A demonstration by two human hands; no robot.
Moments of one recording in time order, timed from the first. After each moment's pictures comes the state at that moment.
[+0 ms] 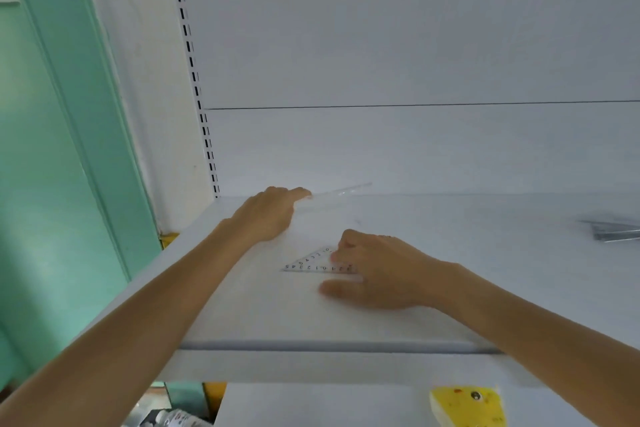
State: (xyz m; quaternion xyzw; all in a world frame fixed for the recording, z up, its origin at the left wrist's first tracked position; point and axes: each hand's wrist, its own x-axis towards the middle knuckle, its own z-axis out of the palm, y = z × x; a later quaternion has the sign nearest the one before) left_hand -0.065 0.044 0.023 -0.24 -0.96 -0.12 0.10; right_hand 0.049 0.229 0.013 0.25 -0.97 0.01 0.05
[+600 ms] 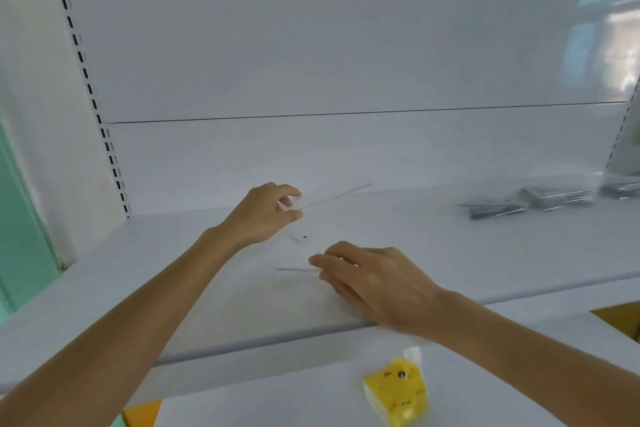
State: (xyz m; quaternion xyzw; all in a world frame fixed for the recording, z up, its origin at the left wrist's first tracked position) left_hand -0.033 0.140 0.031 -0.33 -0.89 -0.29 0.11; right_hand 0.134 0.296 0.005 0.27 -0.91 0.01 0.30
